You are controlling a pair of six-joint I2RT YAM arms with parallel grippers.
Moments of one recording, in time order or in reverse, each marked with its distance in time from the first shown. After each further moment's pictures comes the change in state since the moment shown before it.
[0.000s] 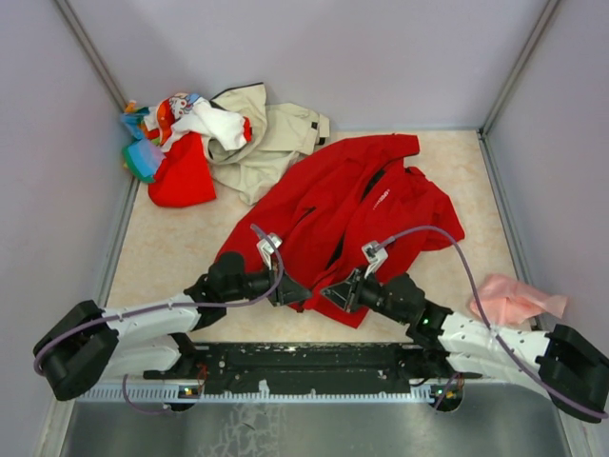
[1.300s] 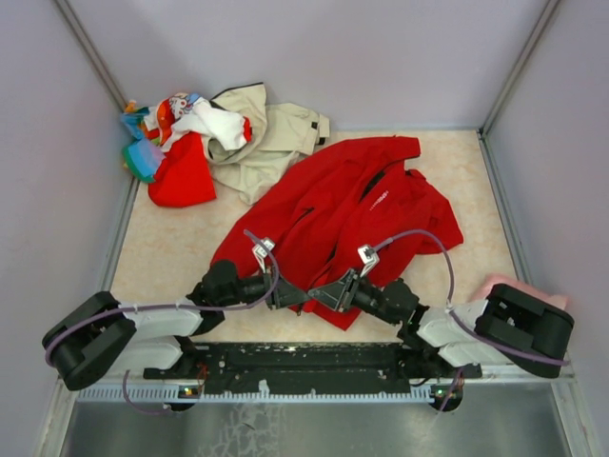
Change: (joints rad) left arm 0.012 0.085 -0.110 0.306 0.050 -0.137; right arm 0.035 0.412 -0.074 0.635 -0.031 0.245
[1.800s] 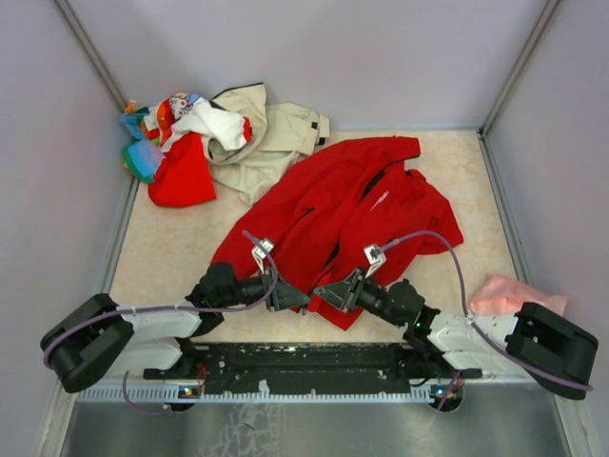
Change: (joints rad) left arm -0.001 -0.017 -0.013 0.034 0.024 -0.012; right arm 0.002 -0.199 -0.007 -0.197 0.052 -0.061
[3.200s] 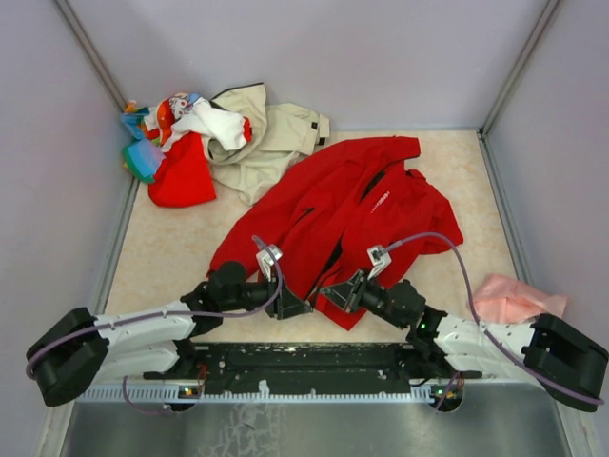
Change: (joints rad) left arm -0.080 -0.127 0.072 -0.436 -0.130 0.189; right arm 0.000 -0.134 0.002 -0.213 0.061 -0.077
